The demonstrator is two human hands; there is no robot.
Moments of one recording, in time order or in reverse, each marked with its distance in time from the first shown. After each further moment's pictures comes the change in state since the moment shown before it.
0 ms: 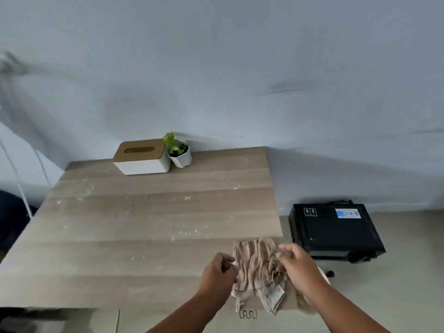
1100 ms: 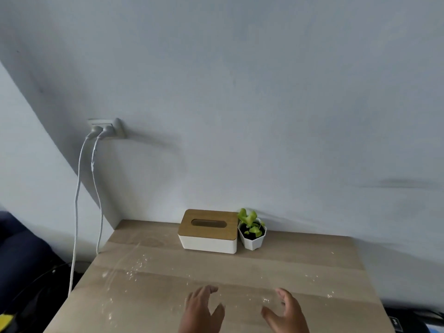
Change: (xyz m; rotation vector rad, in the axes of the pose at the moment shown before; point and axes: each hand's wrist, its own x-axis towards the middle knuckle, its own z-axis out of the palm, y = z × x) left_hand 0.186 0.008 -0.320 0.421 0.308 0.296; right_hand 0.105 -0.203 0.289 0.001 0.052 -0.232
